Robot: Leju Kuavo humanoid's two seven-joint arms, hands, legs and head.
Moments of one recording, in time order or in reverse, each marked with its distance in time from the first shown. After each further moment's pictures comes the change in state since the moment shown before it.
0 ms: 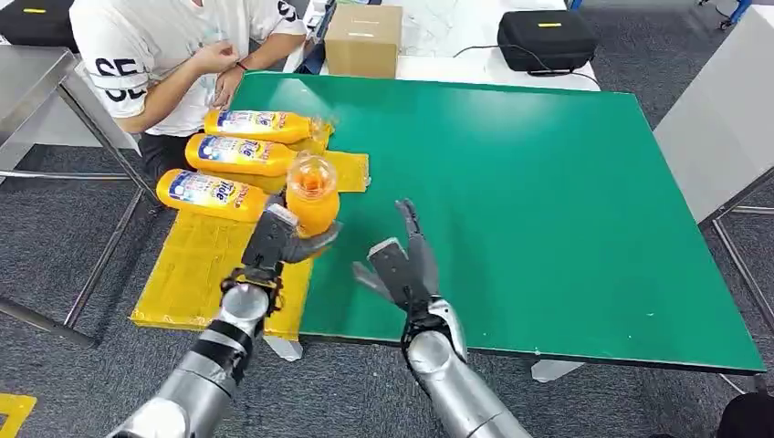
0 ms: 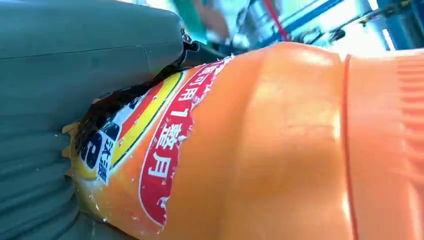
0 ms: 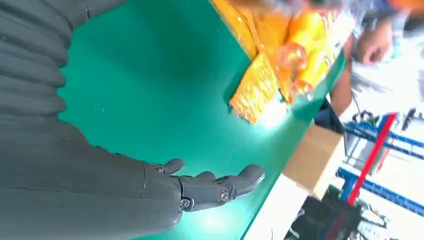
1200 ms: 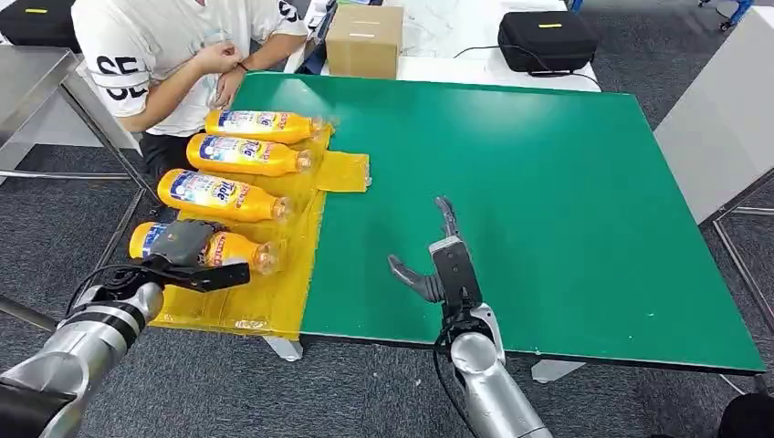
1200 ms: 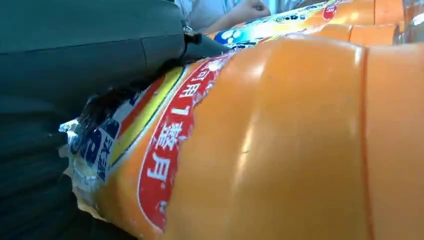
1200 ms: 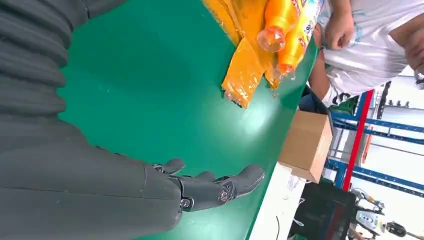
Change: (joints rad) left arm -0.195 0.444 -0.202 0.471 -0.717 -0.009 0.116; right arm 0.075 -0.085 -0.086 -0.170 -0.152 0.125 -0.052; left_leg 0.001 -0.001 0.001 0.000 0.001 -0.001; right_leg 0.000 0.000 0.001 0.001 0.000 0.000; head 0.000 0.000
